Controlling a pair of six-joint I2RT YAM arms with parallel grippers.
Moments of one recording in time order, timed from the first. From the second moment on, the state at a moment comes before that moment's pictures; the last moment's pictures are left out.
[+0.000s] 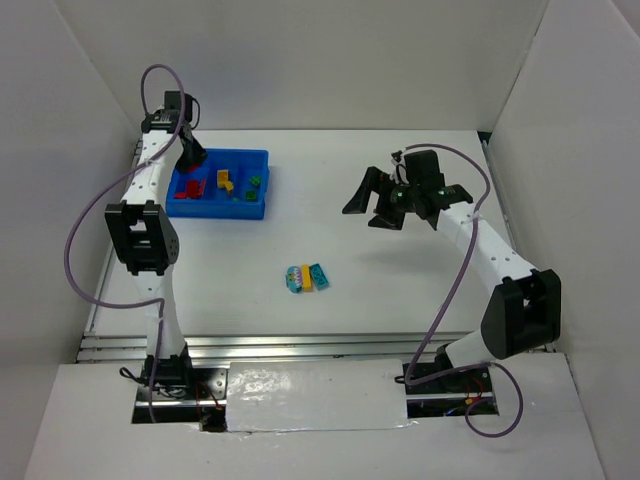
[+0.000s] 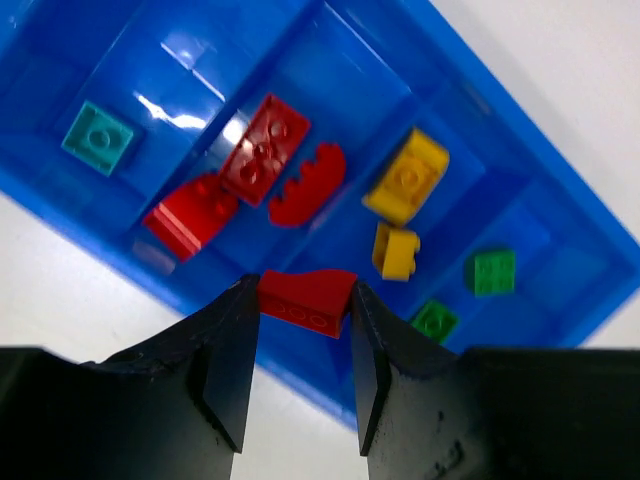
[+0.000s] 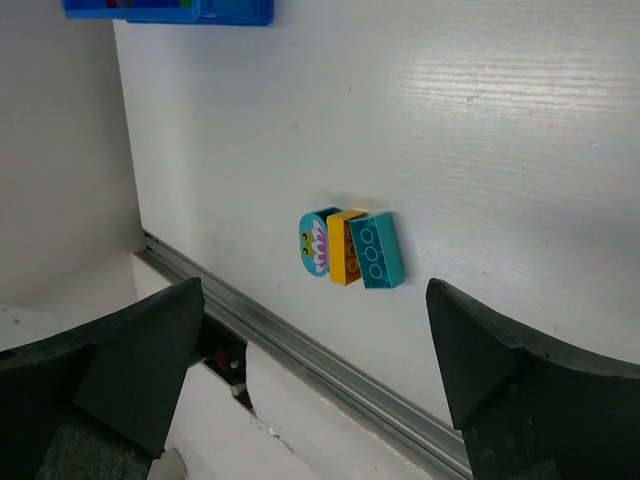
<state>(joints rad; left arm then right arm) 0.02 2.16 2.18 -1.01 -0.28 -0.65 0.27 1.46 1.21 -0.51 -0.48 0.63</state>
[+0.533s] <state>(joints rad) 0.10 2.31 2.25 -0.93 -0.29 -0.66 0.27 1.51 1.27 -0.52 -0.48 0.60</state>
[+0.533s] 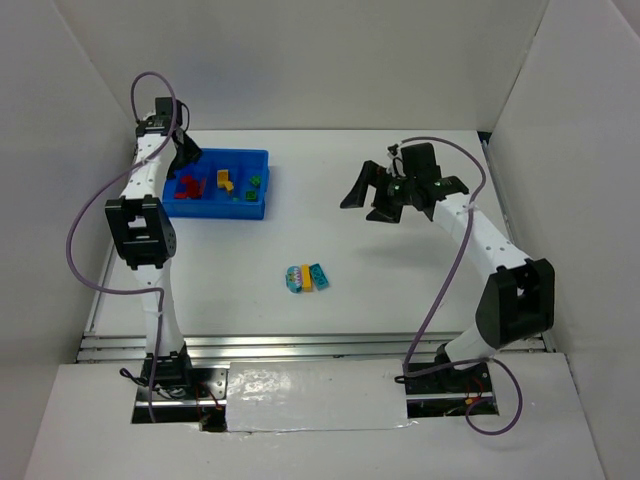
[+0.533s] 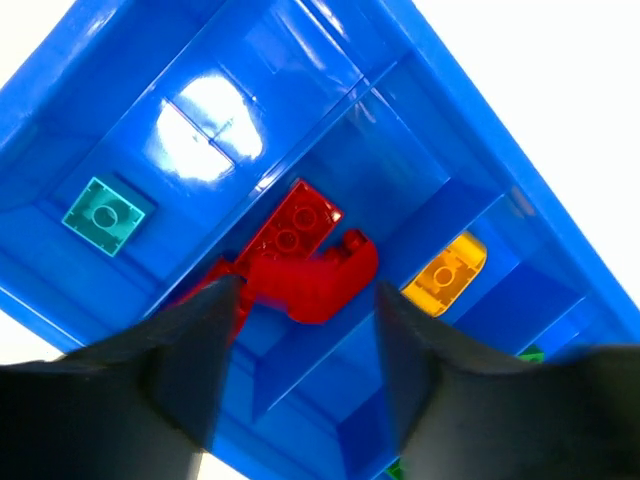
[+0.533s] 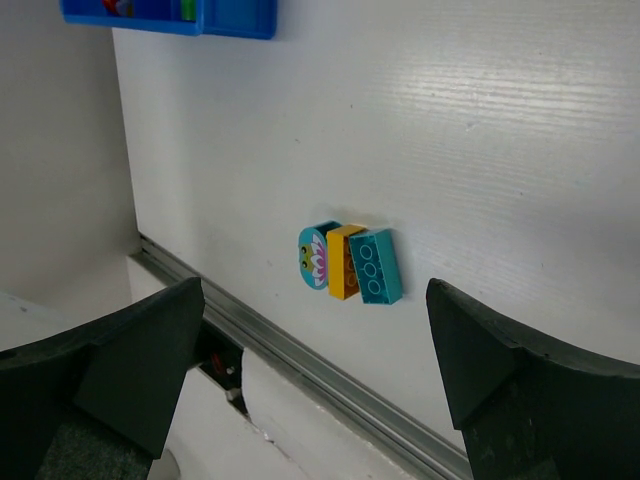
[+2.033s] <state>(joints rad) -0.19 1.71 1.74 -1.02 -0.21 -0.42 0.74 1.93 1.42 -0.73 -0.10 0.39</state>
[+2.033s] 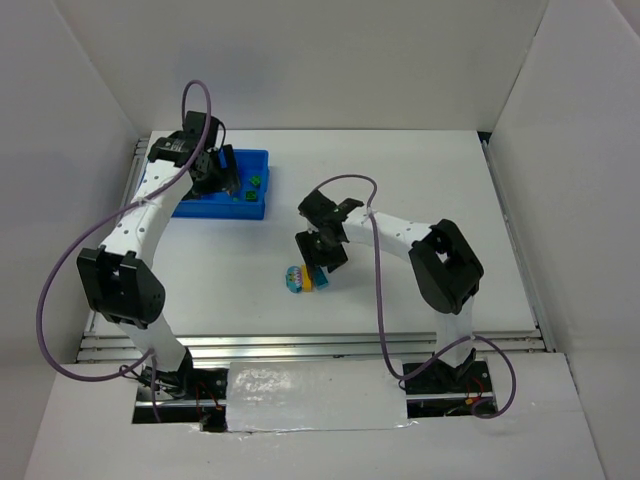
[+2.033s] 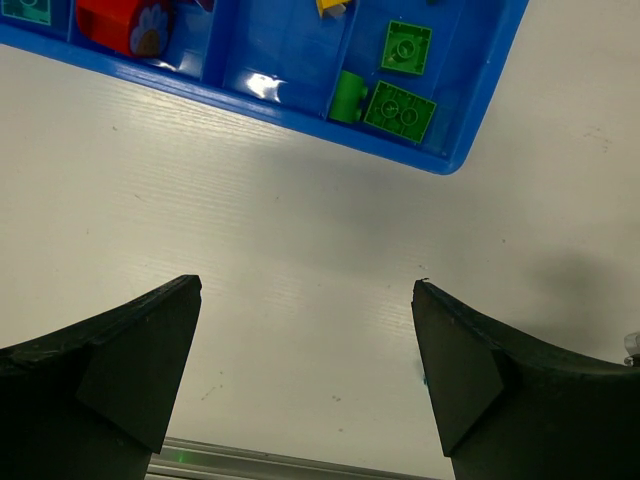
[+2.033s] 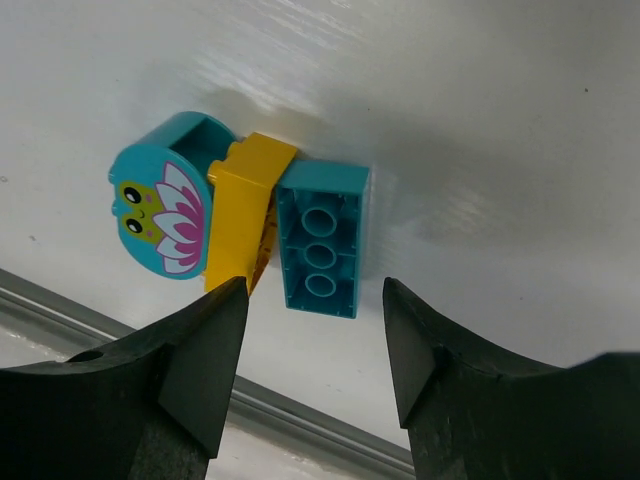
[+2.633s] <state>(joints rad) -0.17 1.71 1.74 -1.03 -0.20 -0.42 0.74 1.92 1.33 -0.72 -0.09 0.39</state>
